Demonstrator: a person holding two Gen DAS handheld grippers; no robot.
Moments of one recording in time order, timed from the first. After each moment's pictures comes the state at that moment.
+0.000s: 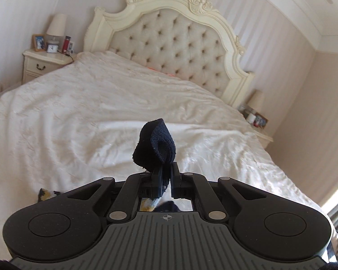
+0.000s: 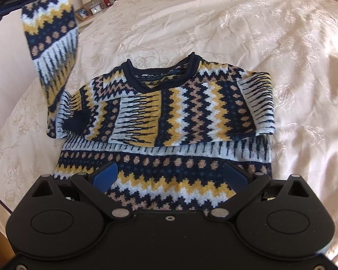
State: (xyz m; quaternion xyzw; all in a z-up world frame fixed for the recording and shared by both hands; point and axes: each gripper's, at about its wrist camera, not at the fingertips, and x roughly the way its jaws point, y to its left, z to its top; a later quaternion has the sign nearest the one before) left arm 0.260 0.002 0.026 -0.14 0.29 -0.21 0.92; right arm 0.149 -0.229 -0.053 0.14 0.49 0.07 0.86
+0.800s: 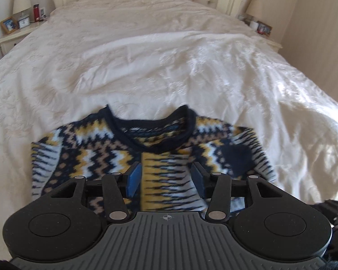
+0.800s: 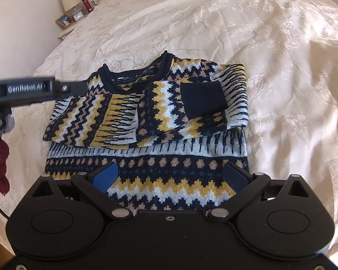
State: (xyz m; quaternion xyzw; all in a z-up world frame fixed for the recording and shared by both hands) left arm 0.256 -0.044 -0.091 0.04 0.44 -0.21 0.87; right arm 0.154 -0.250 -0.062 0.17 0.50 0.03 0.85
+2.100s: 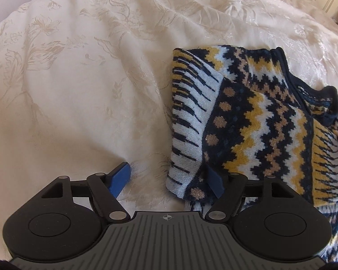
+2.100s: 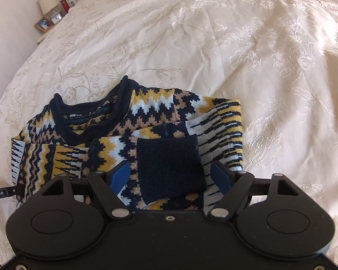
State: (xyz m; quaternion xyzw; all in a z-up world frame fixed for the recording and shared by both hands) left arm 0.309 0.110 -0.185 -0.02 0.55 -0.03 0.83; right arm 0.270 -0.294 -0.119 0.17 0.53 0.00 0.83
